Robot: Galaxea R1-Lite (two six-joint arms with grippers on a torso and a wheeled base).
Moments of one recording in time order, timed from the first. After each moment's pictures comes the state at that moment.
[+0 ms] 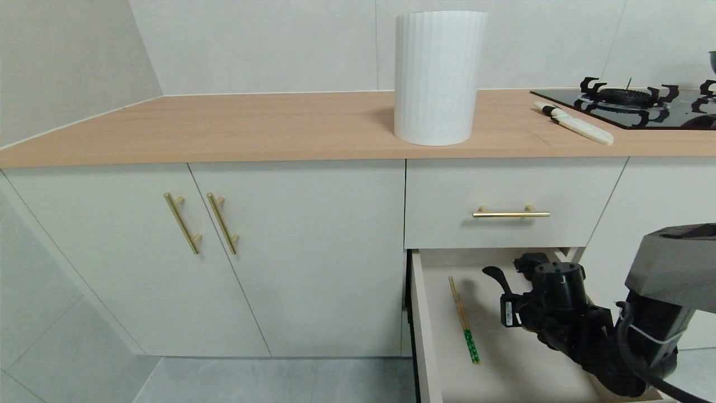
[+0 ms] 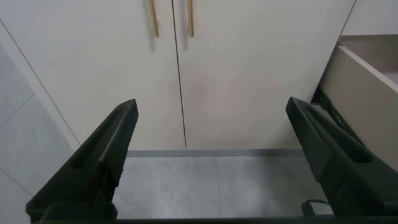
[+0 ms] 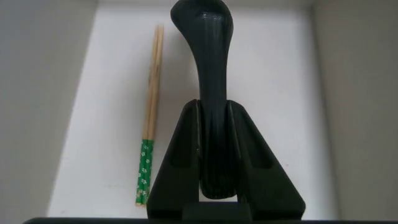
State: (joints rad) left arm 0.00 0.00 0.00 0.00 -0.01 0.00; right arm 0.36 2.20 -0.55 -1.12 -0.28 0.16
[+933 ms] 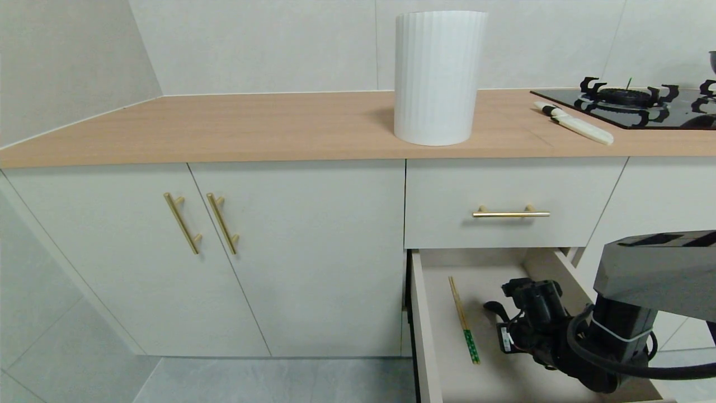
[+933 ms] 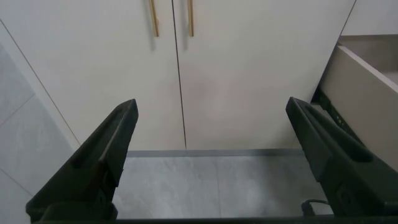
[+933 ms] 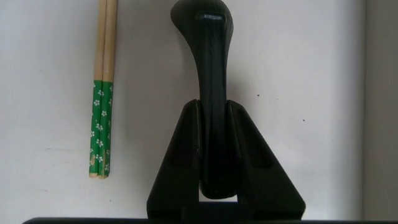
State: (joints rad) left arm 0.00 0.00 0.00 0.00 -0.01 0.00; right arm 0.35 2.33 -0.62 -0.93 -0.28 0.16
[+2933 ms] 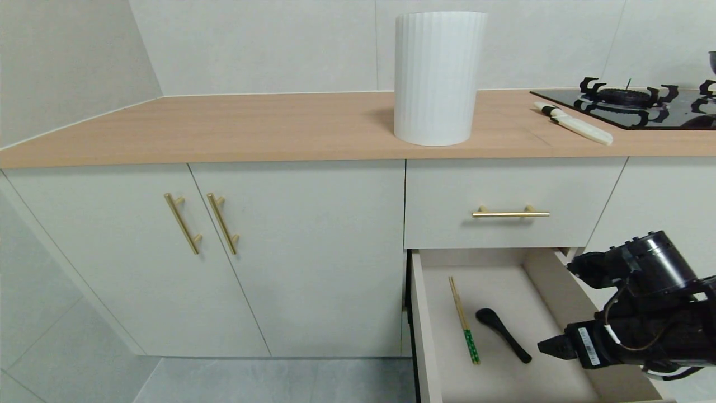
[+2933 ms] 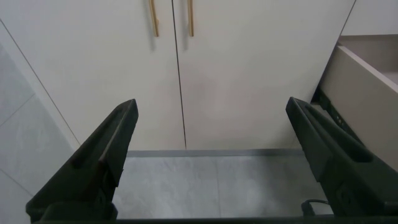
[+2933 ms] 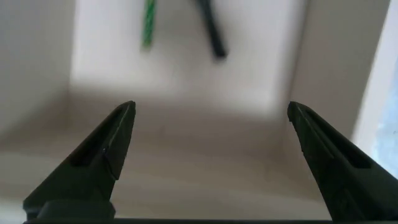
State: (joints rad) left arm 0.00 0.00 0.00 0.00 -0.01 0.00; right arm 0.37 1.55 -0.66 0.07 -0.11 0.16
